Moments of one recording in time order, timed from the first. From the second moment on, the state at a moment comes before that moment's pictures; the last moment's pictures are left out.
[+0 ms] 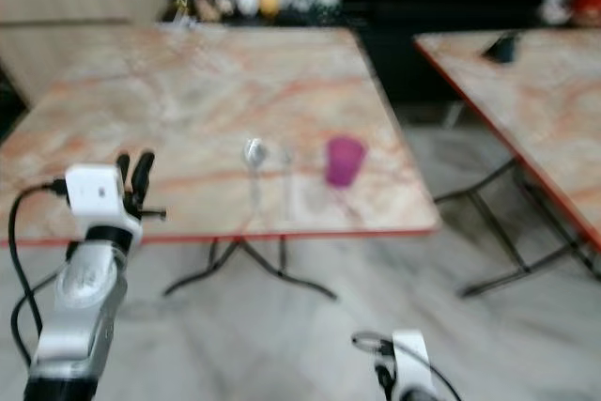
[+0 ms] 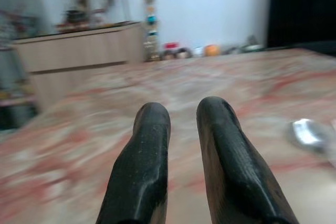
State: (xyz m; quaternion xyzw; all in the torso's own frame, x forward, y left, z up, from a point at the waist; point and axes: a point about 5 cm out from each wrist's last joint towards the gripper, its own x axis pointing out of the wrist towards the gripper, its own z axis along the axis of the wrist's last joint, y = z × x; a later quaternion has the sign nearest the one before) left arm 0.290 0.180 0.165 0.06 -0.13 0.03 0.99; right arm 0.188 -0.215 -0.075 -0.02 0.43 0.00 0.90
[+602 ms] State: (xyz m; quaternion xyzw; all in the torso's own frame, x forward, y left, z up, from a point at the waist) left arm 0.291 0.172 0.164 0.05 -0.13 0.03 0.99; right arm 0.181 -0.216 -0.079 -0.02 0.44 -0.01 0.90
